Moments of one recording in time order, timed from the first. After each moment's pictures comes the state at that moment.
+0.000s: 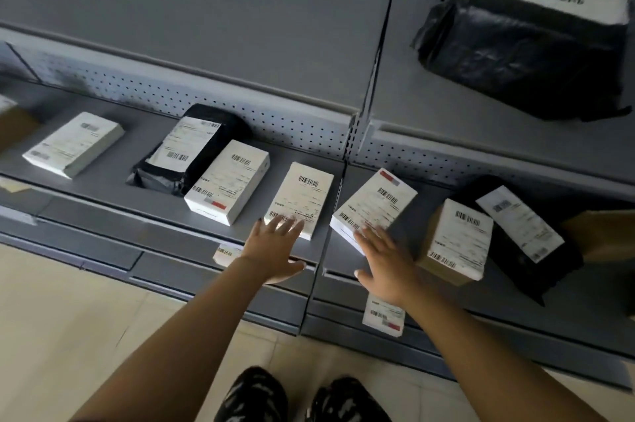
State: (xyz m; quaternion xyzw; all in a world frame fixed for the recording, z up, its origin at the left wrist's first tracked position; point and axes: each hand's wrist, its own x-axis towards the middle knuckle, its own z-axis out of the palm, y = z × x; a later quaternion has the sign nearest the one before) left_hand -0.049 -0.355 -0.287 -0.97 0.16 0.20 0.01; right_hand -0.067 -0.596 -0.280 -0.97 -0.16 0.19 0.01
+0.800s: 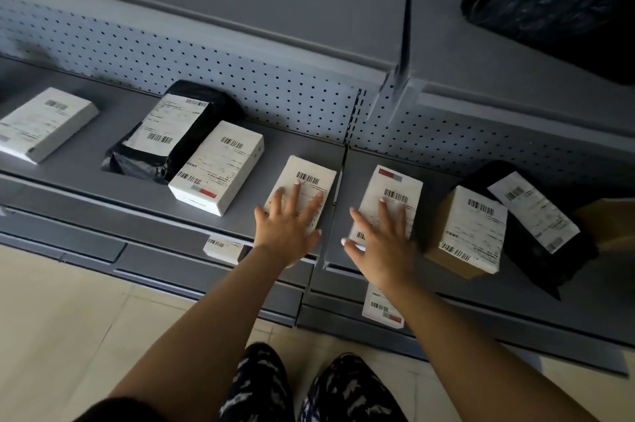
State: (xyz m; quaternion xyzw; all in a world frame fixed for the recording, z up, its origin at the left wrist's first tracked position) left_hand -0.026 -0.379 -0.323 -0.99 0.11 0.10 -0.01; right_hand -0.054 -0.570 -0.310 -0.99 0.01 0.11 0.05
